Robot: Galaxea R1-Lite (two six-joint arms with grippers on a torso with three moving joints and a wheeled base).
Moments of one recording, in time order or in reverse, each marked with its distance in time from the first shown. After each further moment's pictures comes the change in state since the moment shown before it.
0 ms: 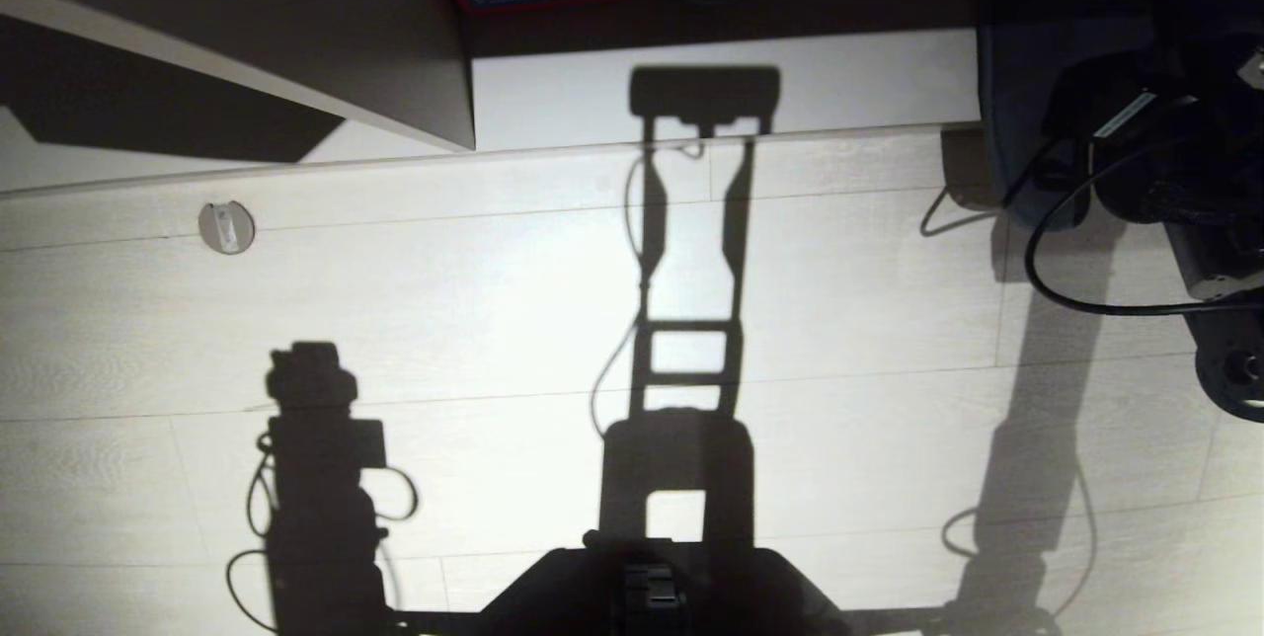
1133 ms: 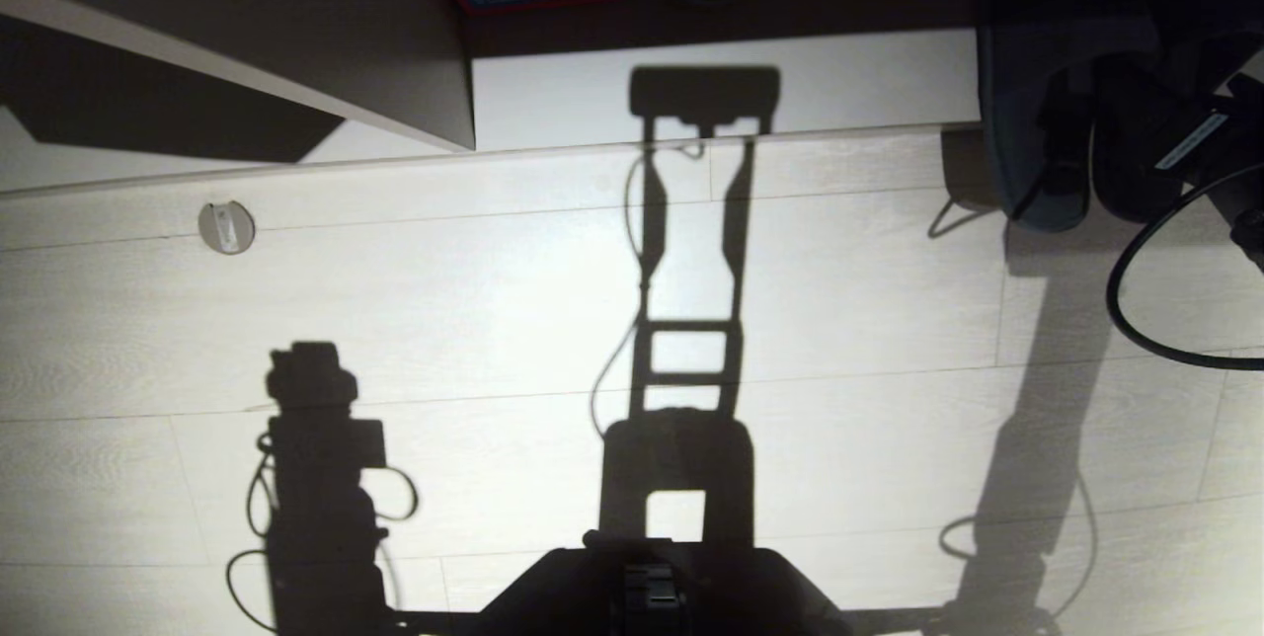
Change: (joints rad) left arm 0.000 0.000 0.000 0.000 0.001 0.000; right arm 0.006 -0.259 0.177 0.265 0.009 0.052
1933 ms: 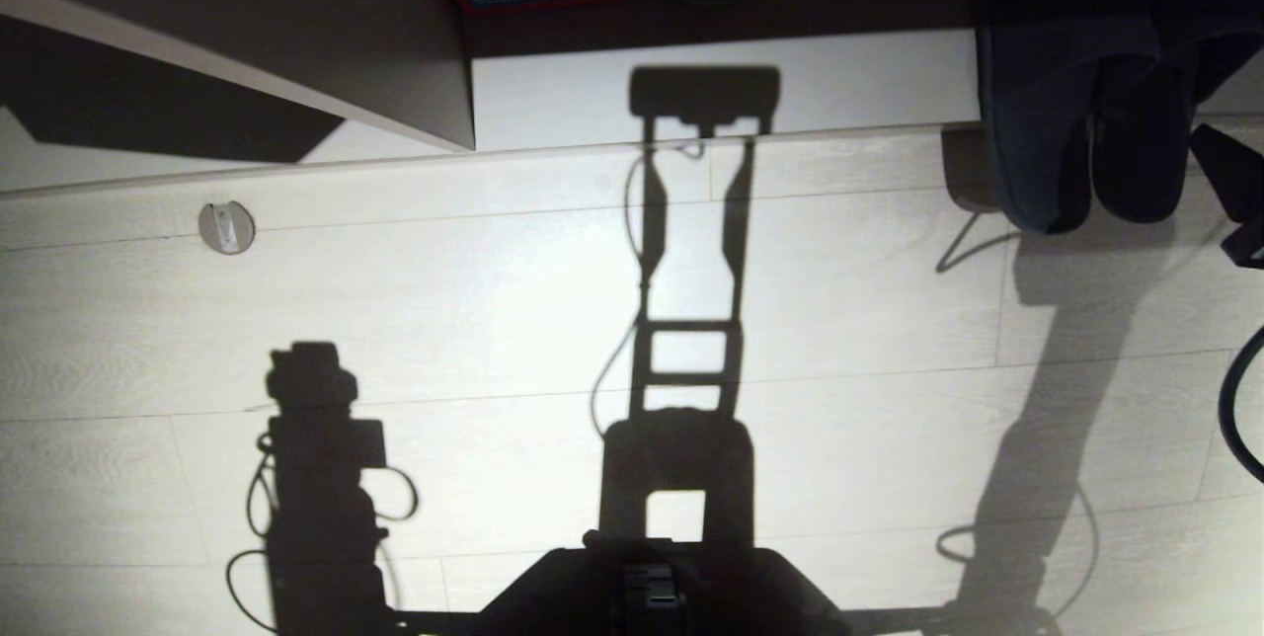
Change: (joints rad) left arm 0.000 0.000 0.000 0.000 0.000 0.000; right arm 0.006 -0.282 0.248 0.128 0.001 -0.012
